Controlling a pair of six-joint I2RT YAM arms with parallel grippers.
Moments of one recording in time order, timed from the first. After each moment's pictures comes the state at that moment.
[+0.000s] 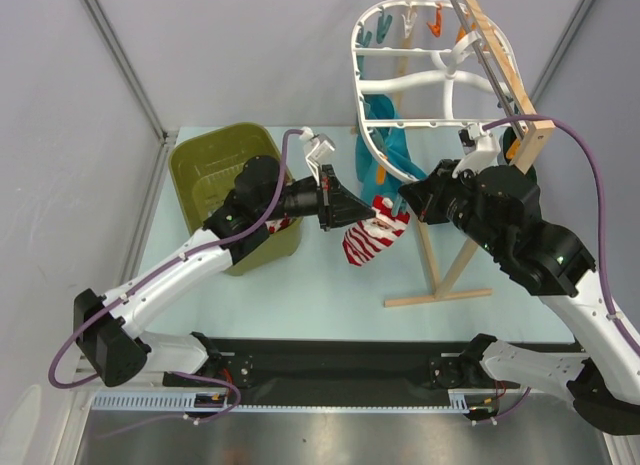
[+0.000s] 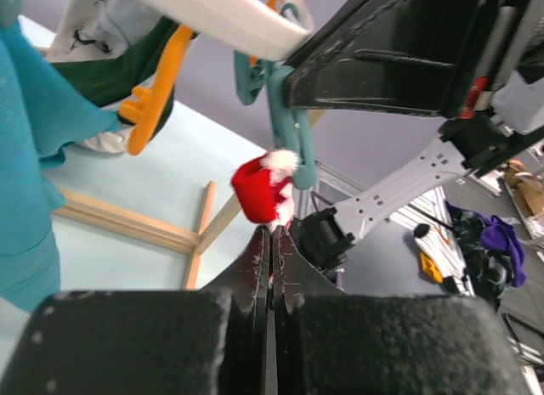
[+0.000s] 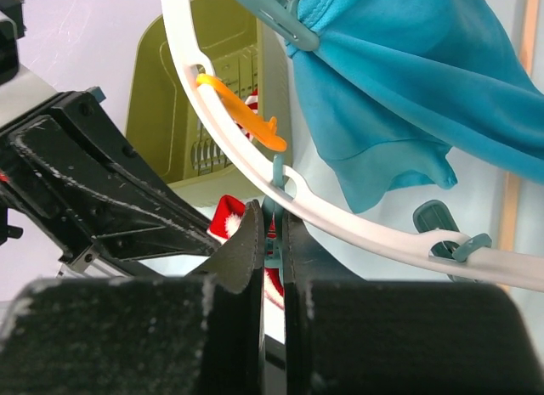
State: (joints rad) left arm -0.76 1.29 1.19 0.10 0.66 -0.52; right arm 0.77 0.99 1.48 -0.73 0.23 0.50
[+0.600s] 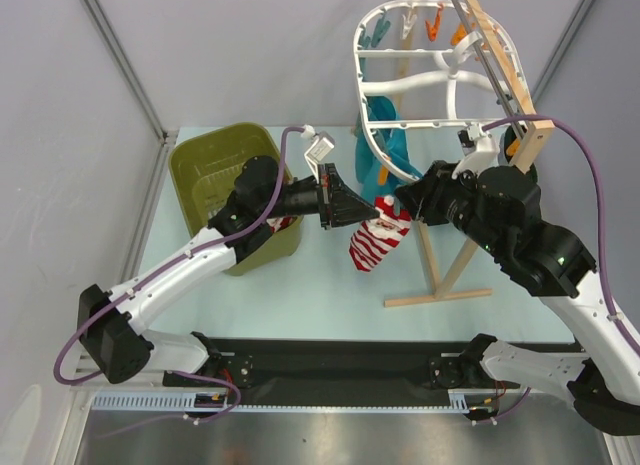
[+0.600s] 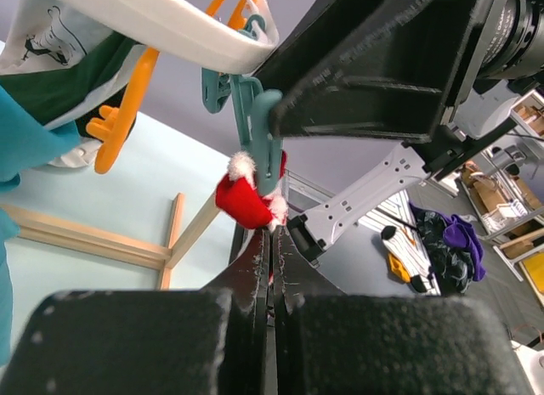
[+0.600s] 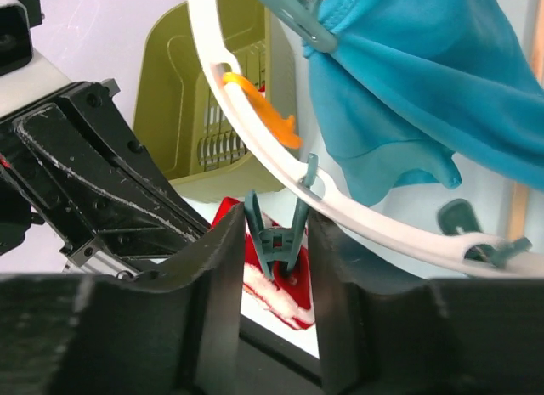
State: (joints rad) left arm -0.75 1.31 1.17 0.23 0.74 -0.62; right arm 0.77 0.98 1.48 -0.73 0.21 0.50
